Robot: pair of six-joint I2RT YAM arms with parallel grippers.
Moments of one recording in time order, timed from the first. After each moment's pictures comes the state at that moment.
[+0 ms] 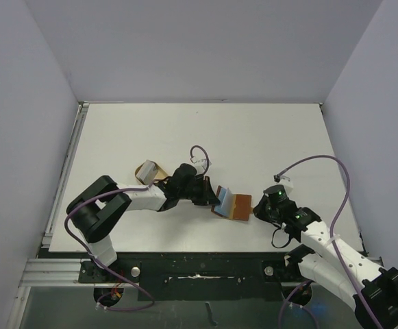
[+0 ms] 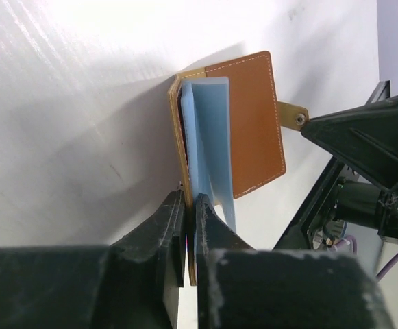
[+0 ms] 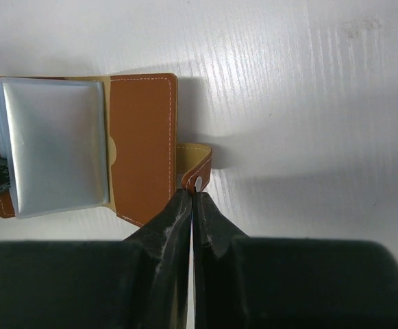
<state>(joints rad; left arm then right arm) -0.82 1.75 0.80 0.35 0.34 -0.77 0.51 0.81 0.40 -0.46 0.16 0.77</state>
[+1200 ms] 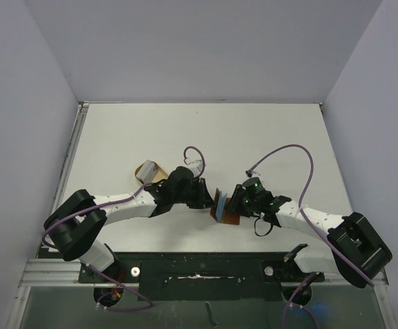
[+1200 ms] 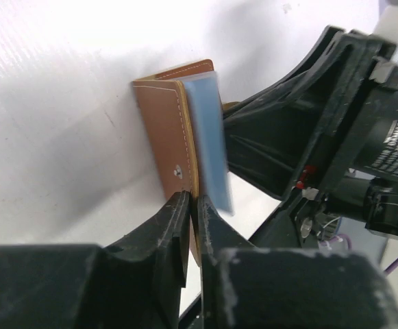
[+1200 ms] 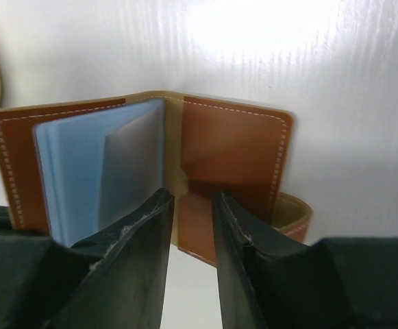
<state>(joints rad) -0.87 1.54 0.77 0.13 0.20 -0.81 0.63 1.25 0.48 -0.10 -0.02 0.83</state>
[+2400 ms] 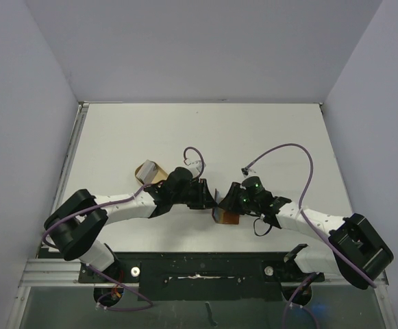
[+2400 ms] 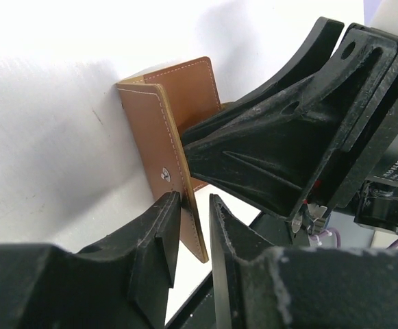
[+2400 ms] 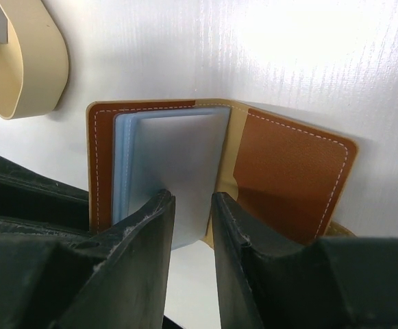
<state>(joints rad) -0.86 1.54 0.73 0.21 0.25 -0.83 0.65 1.24 0.46 0.03 -0.10 0.83</state>
